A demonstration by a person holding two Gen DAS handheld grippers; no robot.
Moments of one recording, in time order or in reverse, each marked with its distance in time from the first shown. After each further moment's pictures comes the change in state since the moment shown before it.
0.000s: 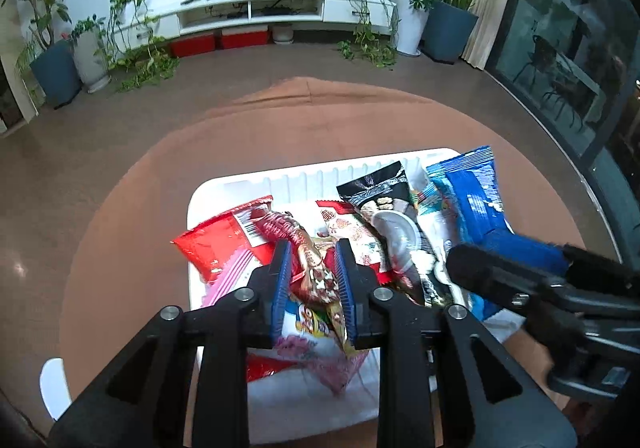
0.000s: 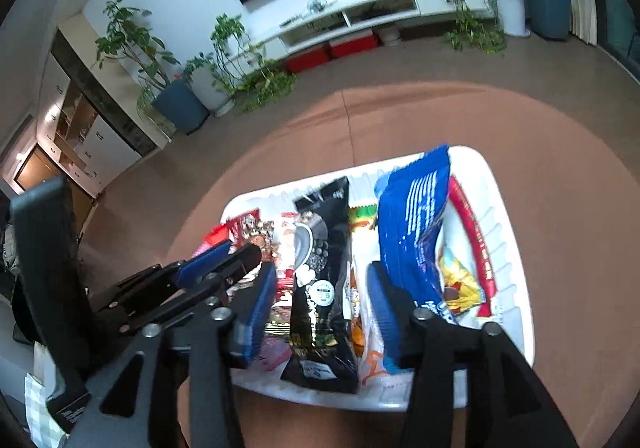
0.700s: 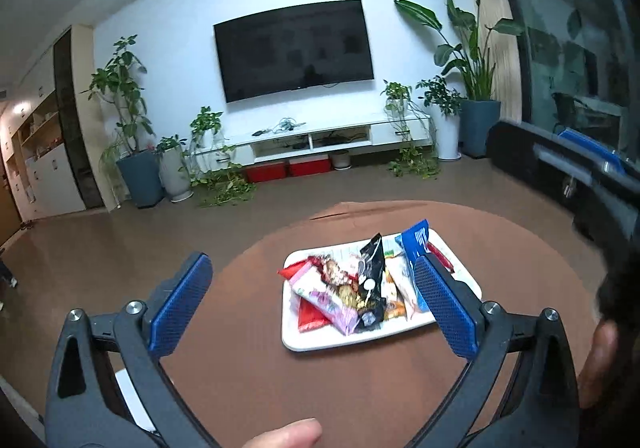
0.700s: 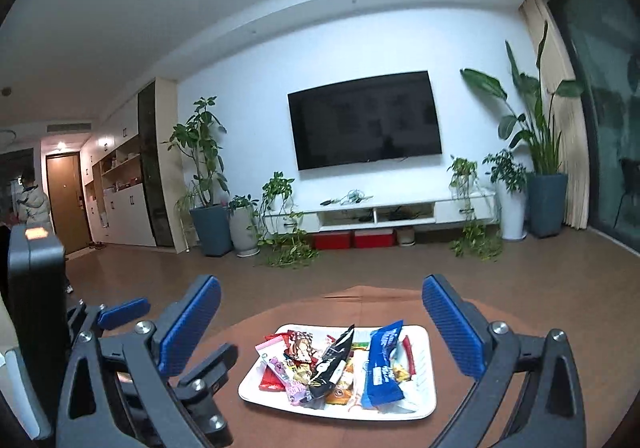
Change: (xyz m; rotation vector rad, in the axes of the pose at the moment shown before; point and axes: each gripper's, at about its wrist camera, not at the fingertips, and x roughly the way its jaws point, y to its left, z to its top) left arm -0.240 -0.082 -0.109 0.040 -0.477 0.284; right arm -0.216 0.066 -0.090 -0.338 -0.666 -0.026
